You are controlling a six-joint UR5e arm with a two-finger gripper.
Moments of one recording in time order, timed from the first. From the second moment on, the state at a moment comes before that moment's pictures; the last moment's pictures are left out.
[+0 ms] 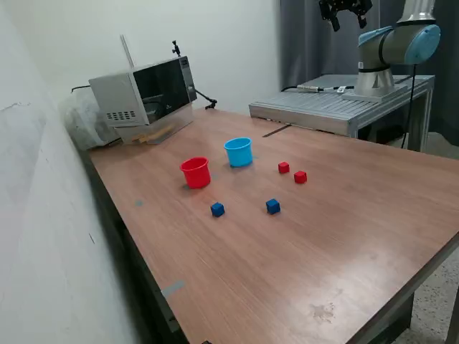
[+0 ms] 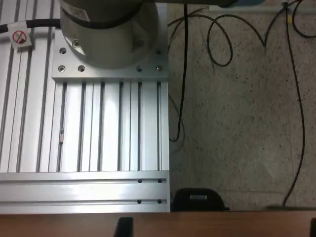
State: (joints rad) arm -0.08 -1.82 1.86 -1.22 -1.60 3.09
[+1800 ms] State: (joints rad) arm -0.11 -1.17 1.77 -2.09 -1.53 3.31
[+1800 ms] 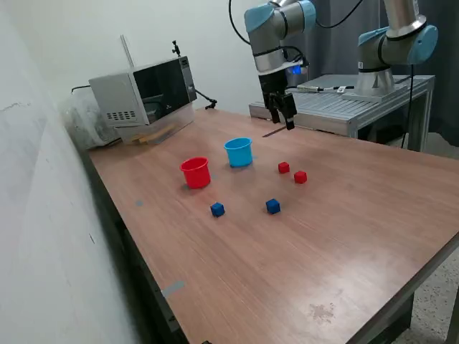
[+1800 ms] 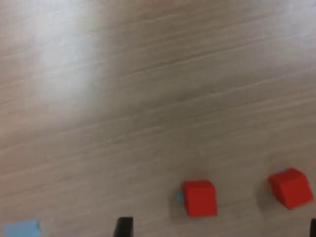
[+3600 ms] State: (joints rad) arm -0.11 -0.91 1.69 -2.18 -1.53 3.31
